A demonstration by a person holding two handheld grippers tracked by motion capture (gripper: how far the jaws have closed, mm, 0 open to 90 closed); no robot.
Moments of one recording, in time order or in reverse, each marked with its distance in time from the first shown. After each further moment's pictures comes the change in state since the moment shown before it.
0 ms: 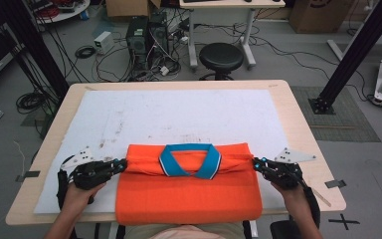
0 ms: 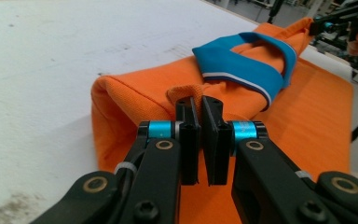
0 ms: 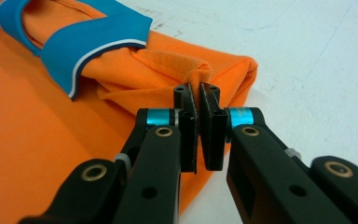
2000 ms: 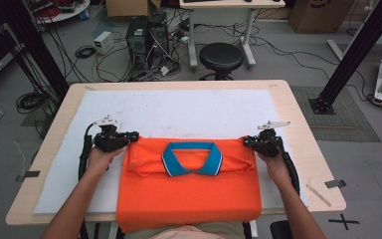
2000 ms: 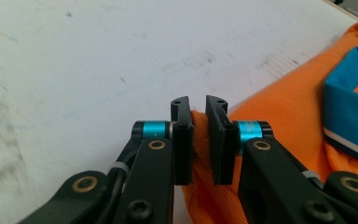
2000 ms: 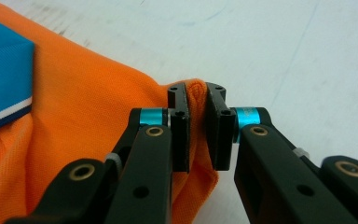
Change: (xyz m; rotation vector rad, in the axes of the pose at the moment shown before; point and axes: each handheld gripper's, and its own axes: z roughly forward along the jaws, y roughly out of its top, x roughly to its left) left arm 0.076 0.055 0.086 0.148 0.176 -0.111; right arm -0.060 0.039 0.088 0.152 -0.076 0.120
